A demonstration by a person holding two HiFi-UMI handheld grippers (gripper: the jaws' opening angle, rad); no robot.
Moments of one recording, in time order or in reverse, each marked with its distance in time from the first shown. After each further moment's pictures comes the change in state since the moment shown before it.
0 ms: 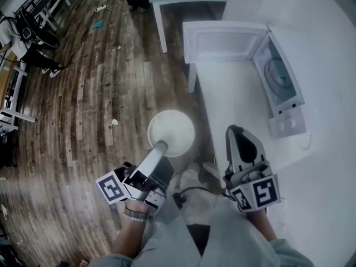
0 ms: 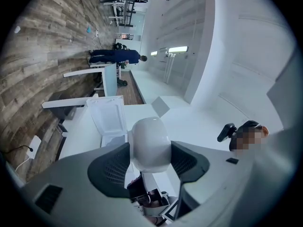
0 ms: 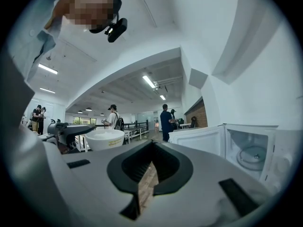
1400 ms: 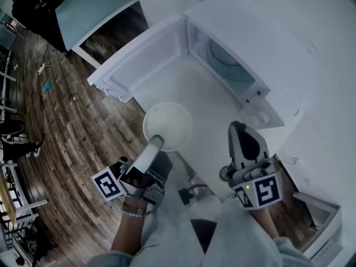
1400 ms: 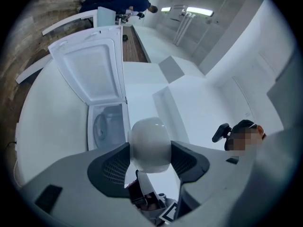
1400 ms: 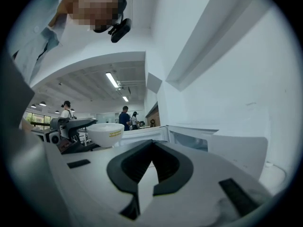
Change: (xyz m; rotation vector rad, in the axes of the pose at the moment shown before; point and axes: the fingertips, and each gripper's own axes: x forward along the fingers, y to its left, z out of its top) left arm 0.220 0.060 -0.038 -0.091 0.511 -0.062; right arm -0.027 -0.180 -0.014 0.063 -0.035 -0.513
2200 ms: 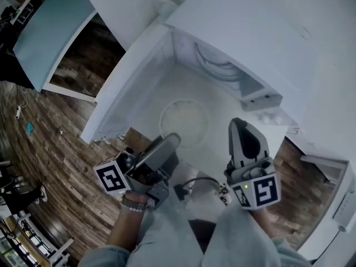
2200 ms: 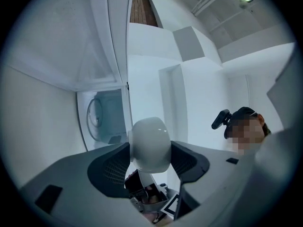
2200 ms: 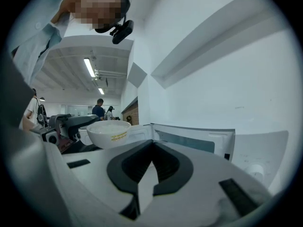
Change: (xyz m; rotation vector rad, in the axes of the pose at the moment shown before) left arm 0.073 0.044 0.064 -0.100 0.442 -0.066; right arm 0.076 -0.005 -0.004 -0.002 0.036 -0.342
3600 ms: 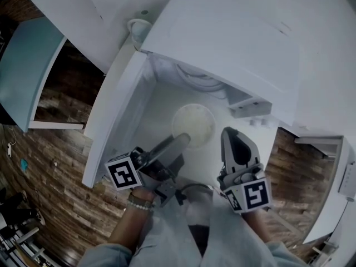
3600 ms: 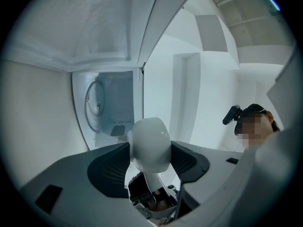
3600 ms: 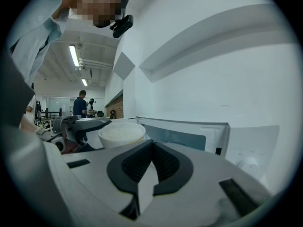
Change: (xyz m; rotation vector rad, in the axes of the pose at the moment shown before) left arm 0.058 0.047 0.012 -0.106 0.207 -0.026; right arm 0.020 -0.017 -0.016 0.007 0.064 -0.208
